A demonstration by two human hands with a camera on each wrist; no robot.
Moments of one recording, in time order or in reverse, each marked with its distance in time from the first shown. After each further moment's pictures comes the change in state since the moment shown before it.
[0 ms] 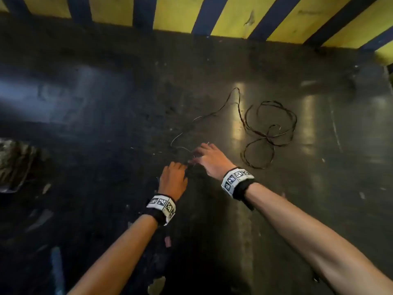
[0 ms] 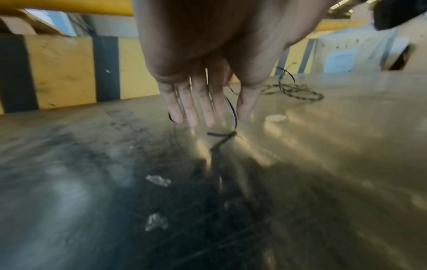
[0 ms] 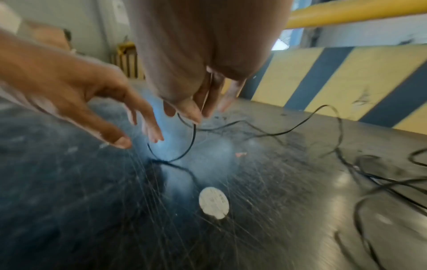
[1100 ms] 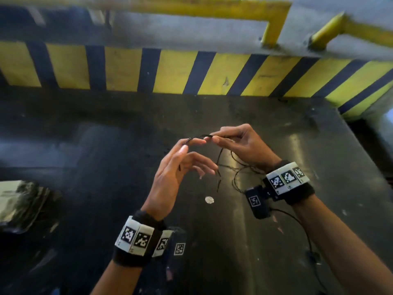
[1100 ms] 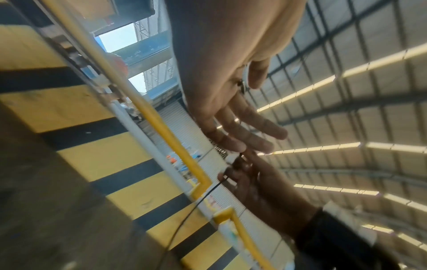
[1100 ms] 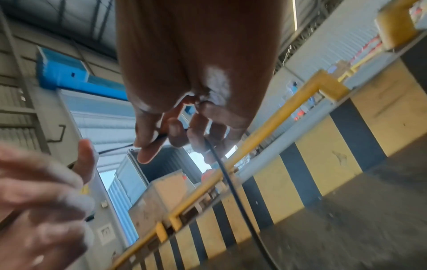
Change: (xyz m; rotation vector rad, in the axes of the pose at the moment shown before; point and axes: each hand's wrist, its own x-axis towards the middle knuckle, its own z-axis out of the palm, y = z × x) left_hand -0.103 0.094 -0.220 -1.452 0.149 0.503; right_hand -0.133 -0.013 -0.208 0.999 0.671 -0.073
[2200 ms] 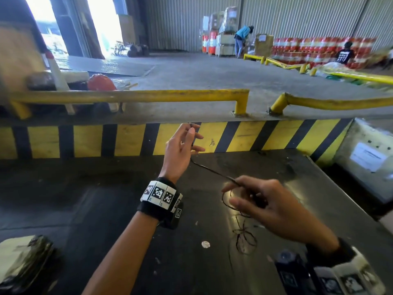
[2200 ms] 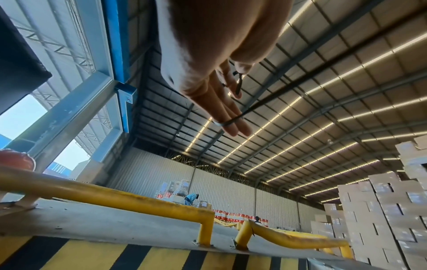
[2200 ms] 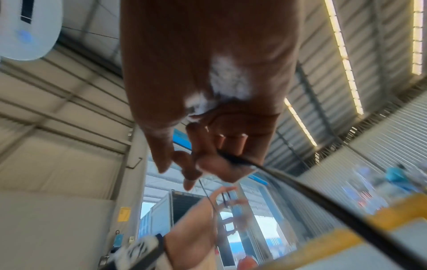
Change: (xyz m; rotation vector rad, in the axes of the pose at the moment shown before) left_hand 0.060 0.106 0.060 0.476 0.148 0.331; right_hand -0.169 -0.170 -0.004 -0.439 0.083 -0.134
